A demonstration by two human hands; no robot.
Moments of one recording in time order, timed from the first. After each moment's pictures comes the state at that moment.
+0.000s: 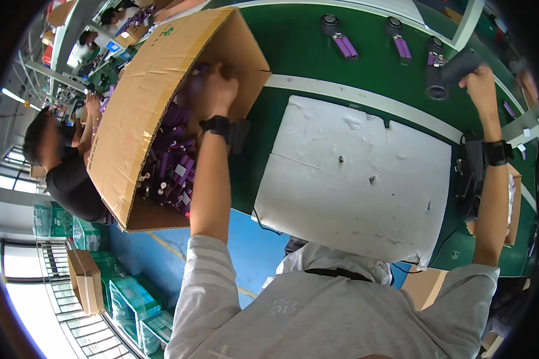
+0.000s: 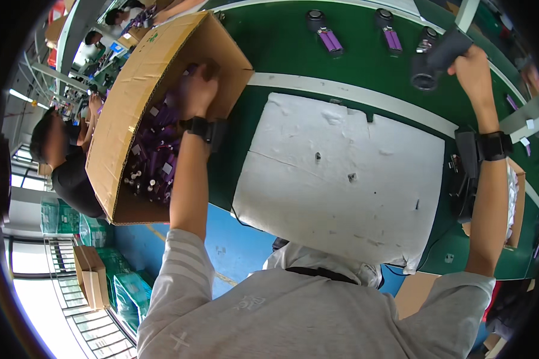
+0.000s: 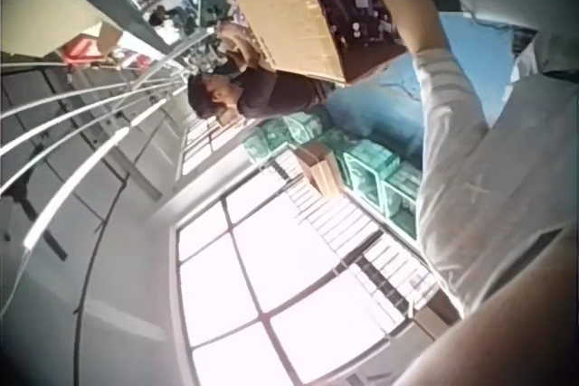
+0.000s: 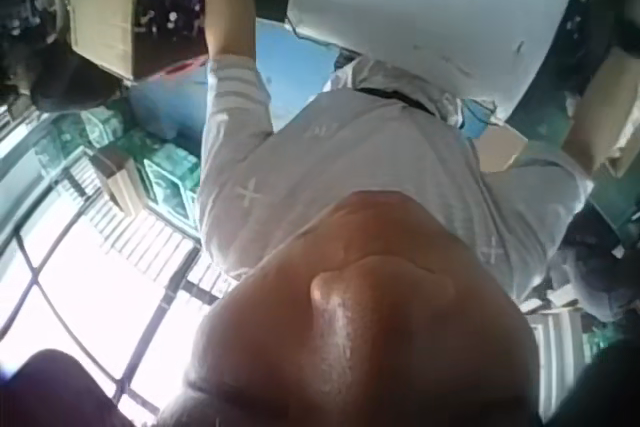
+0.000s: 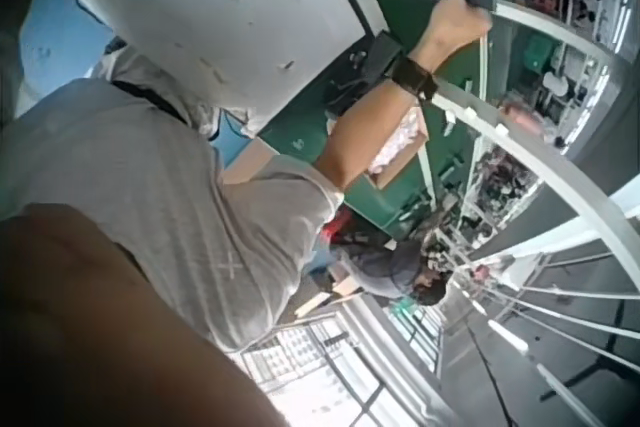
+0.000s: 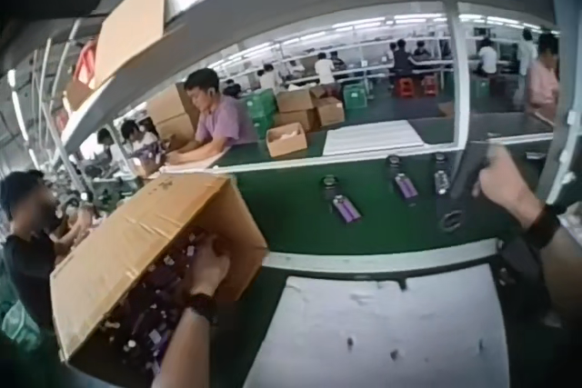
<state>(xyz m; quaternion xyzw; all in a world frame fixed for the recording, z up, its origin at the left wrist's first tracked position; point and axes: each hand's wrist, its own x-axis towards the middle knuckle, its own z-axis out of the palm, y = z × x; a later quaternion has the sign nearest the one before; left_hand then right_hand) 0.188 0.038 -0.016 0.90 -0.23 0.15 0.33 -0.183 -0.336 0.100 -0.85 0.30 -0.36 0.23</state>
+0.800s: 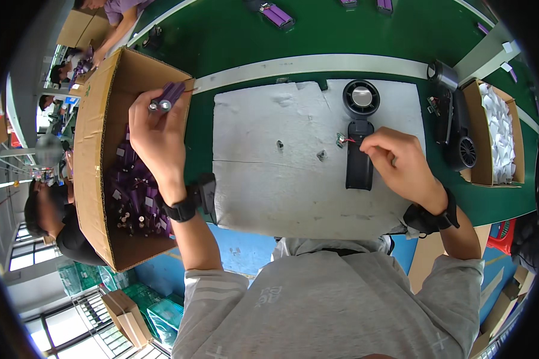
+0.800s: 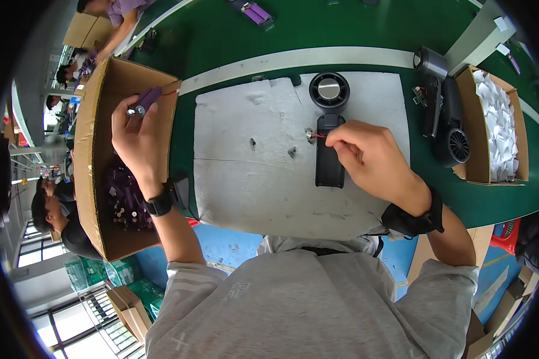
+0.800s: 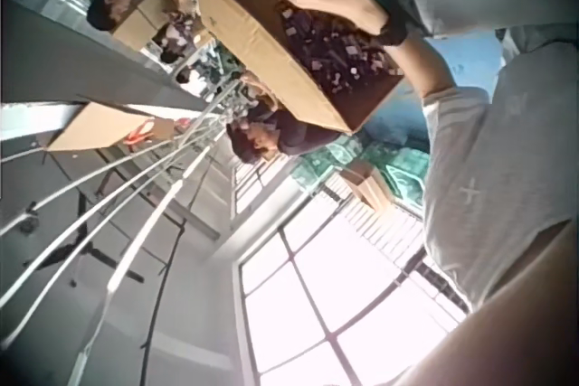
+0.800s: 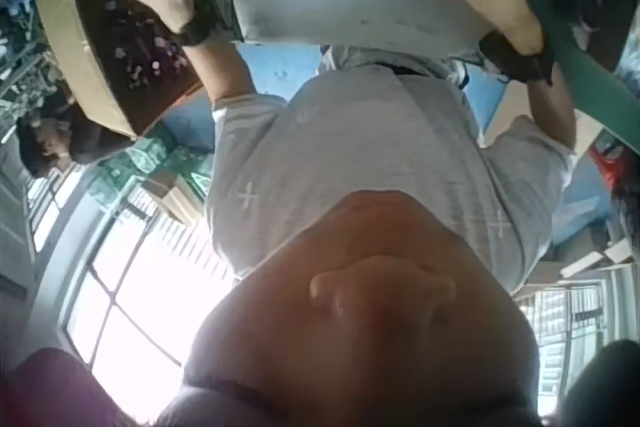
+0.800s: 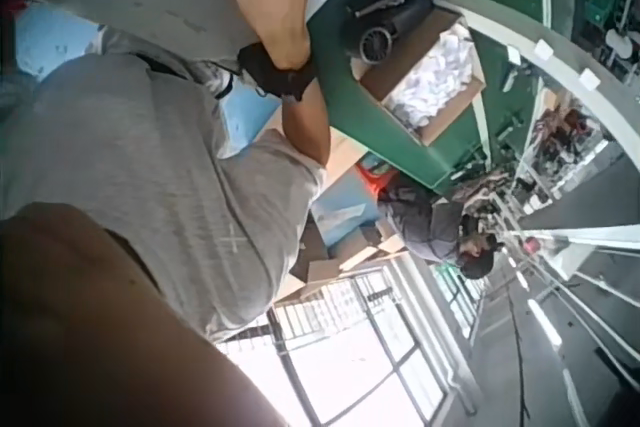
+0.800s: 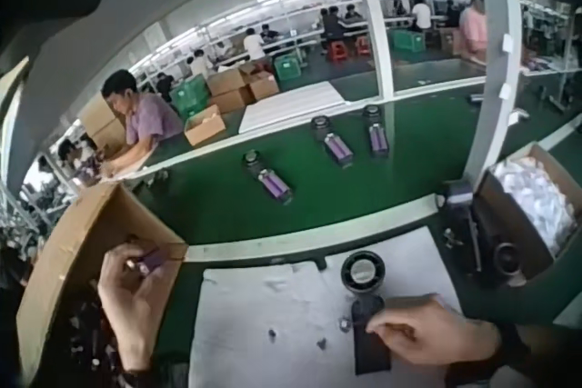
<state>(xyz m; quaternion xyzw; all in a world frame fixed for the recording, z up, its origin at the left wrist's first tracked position) 0.020 0.011 0.062 0.78 -0.36 0.15 0.48 -0.287 -0.180 0.015 -0.90 0.12 -0.12 0.39</state>
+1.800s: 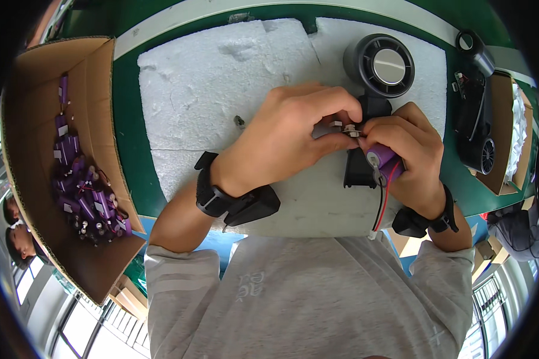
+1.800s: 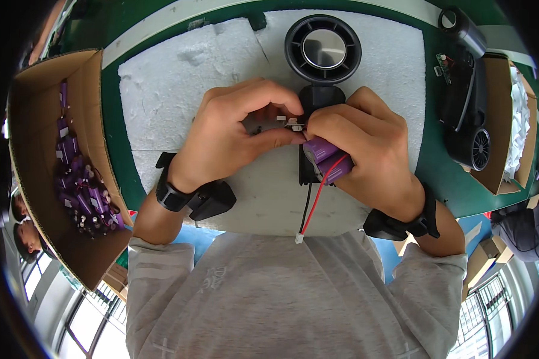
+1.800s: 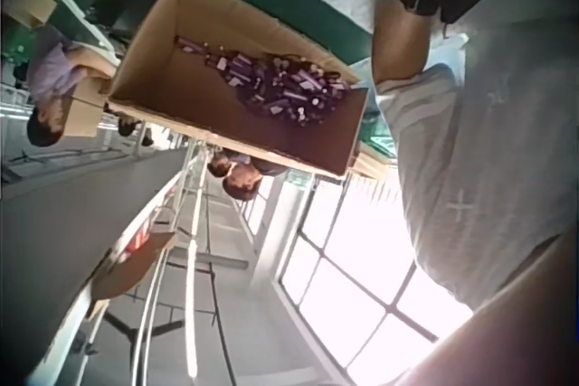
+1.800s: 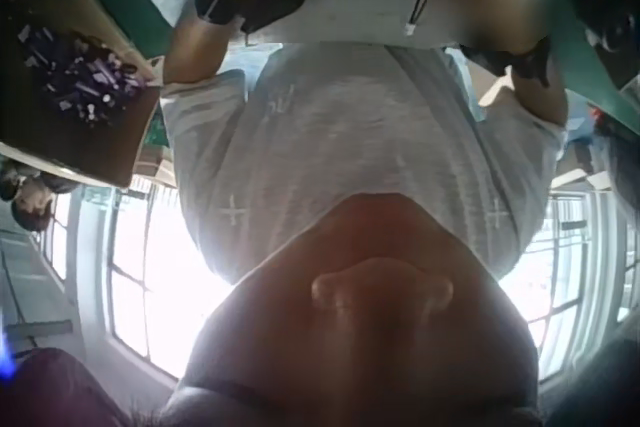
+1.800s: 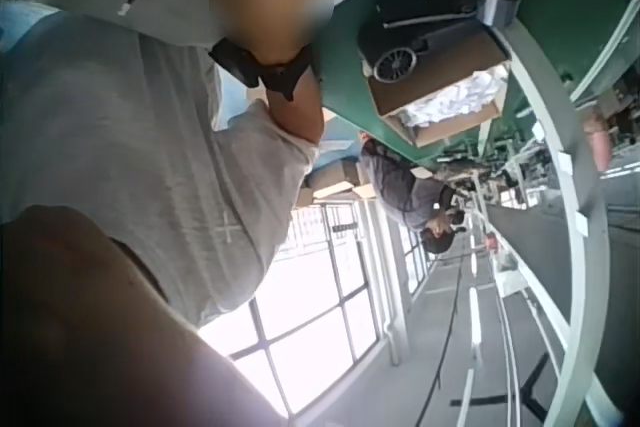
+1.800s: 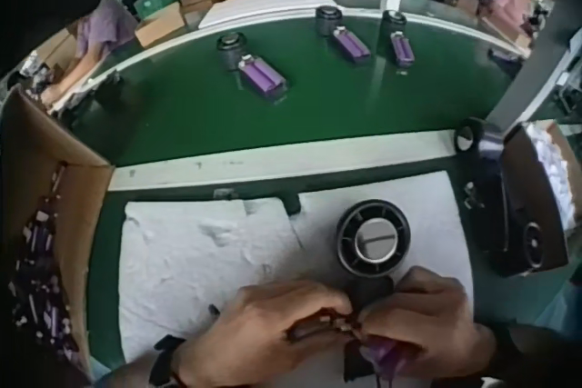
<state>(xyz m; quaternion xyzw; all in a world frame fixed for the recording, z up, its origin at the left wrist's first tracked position) -0.089 -0.075 -0.027 0.56 -0.58 -0.36 0.47 -0.270 -0.175 -0.010 -0.92 0.13 -0.22 0.31</state>
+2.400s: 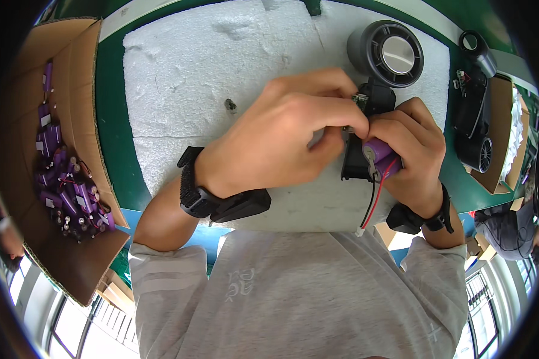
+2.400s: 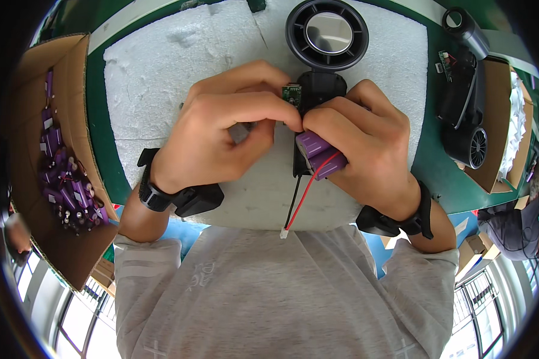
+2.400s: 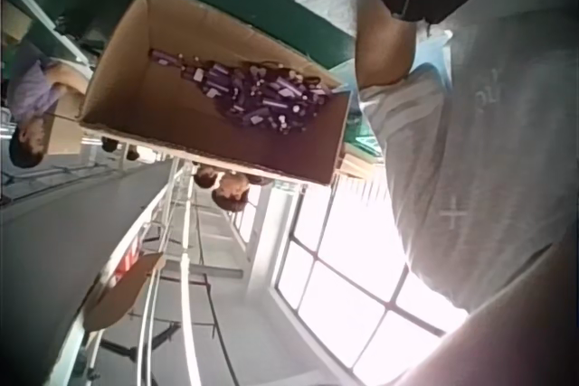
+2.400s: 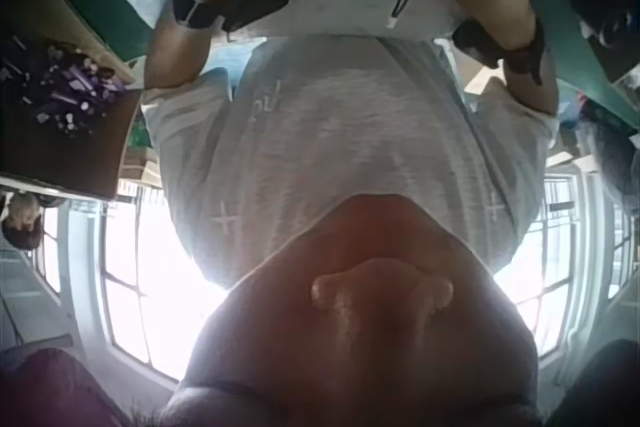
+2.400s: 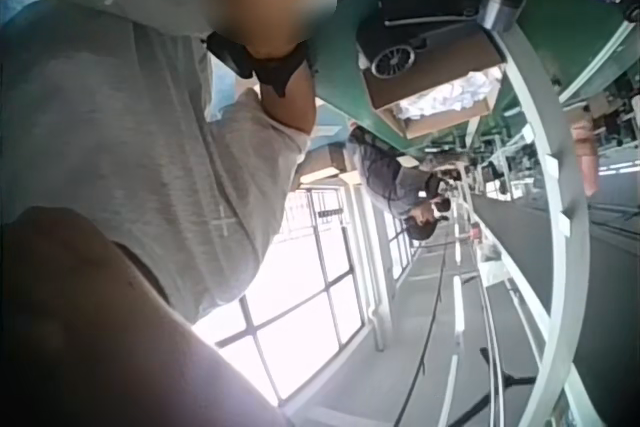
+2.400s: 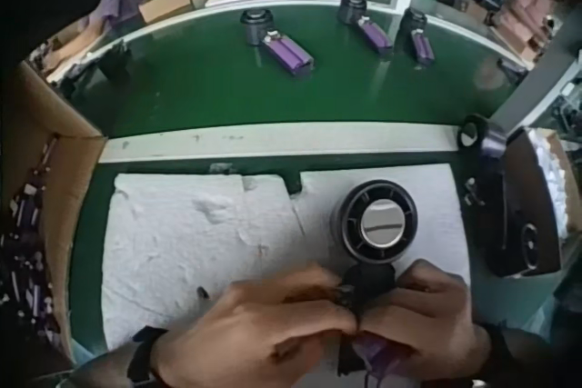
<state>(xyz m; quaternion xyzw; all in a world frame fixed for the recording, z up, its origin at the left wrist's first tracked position) -0.092 -0.065 -0.023 0.55 -0.63 -0.29 0.46 -0.270 -0.173 -0.008 -0.94 0.12 -0.20 0.25</state>
